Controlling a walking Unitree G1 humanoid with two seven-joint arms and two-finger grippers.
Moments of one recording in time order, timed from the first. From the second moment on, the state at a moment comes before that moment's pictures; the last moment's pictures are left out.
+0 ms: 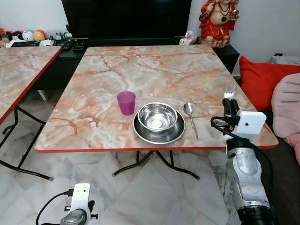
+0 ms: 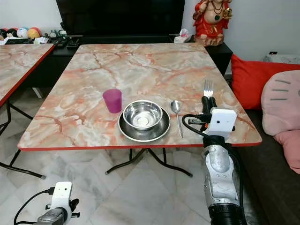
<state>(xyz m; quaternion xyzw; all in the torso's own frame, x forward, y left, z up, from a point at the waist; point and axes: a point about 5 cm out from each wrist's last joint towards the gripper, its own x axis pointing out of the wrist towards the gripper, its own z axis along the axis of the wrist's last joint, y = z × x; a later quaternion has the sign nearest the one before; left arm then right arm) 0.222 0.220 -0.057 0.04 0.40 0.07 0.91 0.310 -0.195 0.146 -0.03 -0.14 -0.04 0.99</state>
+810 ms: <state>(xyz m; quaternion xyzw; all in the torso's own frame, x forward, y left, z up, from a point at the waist) 0.224 0.217 -0.056 0.03 0.40 0.07 0.91 0.309 -0.194 0.139 -0.02 -0.13 -0.04 0.99</state>
